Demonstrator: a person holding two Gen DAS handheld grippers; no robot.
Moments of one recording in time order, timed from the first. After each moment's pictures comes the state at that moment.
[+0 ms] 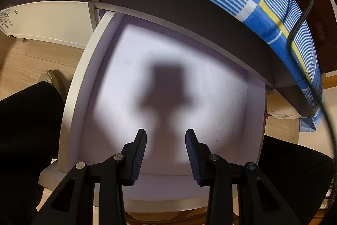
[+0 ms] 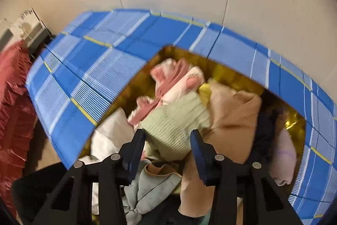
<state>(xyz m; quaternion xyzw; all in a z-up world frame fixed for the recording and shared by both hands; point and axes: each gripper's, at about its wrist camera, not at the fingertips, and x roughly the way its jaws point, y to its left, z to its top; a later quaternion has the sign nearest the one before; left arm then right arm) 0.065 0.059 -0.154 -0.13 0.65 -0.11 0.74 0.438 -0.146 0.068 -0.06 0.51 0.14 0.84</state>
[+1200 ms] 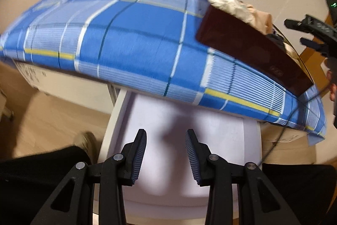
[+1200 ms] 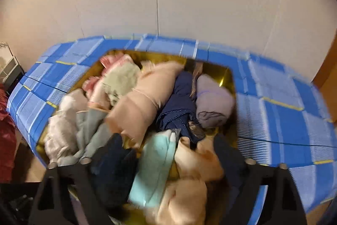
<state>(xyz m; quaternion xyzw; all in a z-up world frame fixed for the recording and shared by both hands) 0.050 0.057 -0.052 -0.06 0.49 -0.08 0.87 0.300 -0.211 0.083 -0.03 0.38 0.03 0.92</state>
